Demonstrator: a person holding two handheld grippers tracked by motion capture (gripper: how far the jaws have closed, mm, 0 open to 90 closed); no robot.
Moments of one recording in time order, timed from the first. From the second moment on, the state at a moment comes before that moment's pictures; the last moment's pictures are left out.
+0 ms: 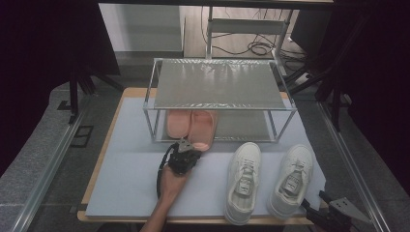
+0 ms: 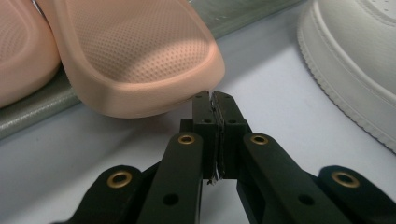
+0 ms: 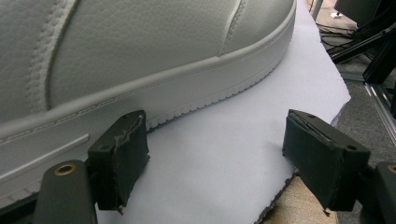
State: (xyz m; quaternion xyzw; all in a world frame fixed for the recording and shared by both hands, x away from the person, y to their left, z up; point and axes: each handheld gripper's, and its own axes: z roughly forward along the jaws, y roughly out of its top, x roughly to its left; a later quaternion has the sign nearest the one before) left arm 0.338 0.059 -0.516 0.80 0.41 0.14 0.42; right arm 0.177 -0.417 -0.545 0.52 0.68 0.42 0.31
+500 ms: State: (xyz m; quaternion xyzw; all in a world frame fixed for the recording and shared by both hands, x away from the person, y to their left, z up) left arm 0.363 0.052 -0.517 0.80 0.42 0.14 0.41; right arm 0.177 -0.417 -0.545 0.52 0.68 0.42 0.31
